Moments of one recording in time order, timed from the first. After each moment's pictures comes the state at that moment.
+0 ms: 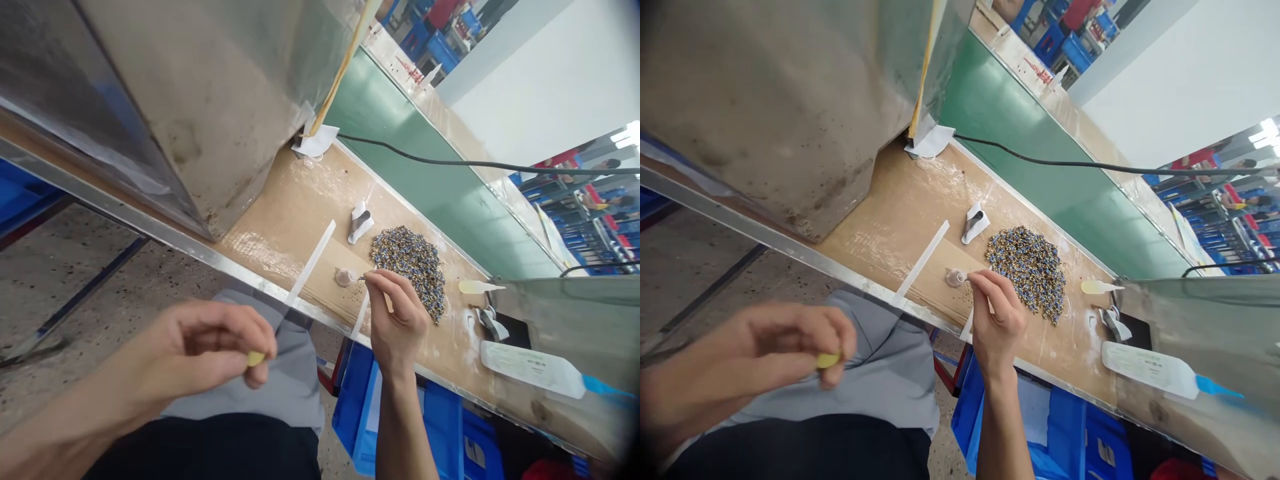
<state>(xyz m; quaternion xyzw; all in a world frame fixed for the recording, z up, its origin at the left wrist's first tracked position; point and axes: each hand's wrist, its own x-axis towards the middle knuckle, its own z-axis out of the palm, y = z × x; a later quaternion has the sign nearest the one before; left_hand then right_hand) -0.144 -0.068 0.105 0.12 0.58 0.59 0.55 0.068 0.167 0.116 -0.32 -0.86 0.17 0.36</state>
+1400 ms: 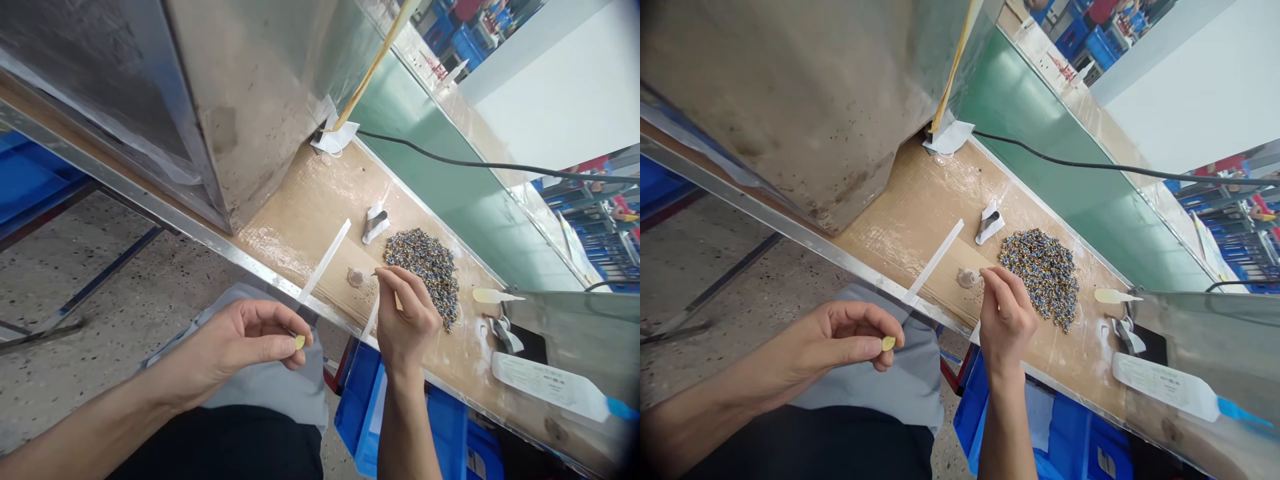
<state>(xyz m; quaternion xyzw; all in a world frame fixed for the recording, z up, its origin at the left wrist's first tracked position) -0.134 -0.049 0.088 0.16 0.41 0.56 0.70 0.062 0.174 0.103 -0.29 -0.89 0.07 0.35</state>
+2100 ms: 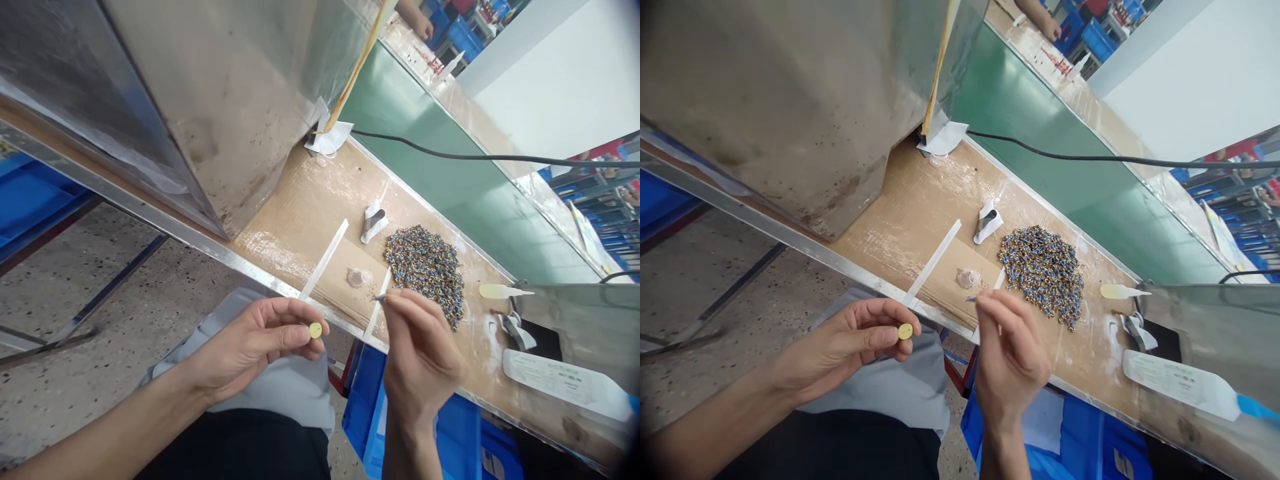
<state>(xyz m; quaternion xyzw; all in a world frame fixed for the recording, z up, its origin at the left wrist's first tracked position) -0.115 -0.023 0.082 0.05 0.30 0.63 0.71 0.066 0.123 0.132 -0.36 -0.80 0.21 0.43</state>
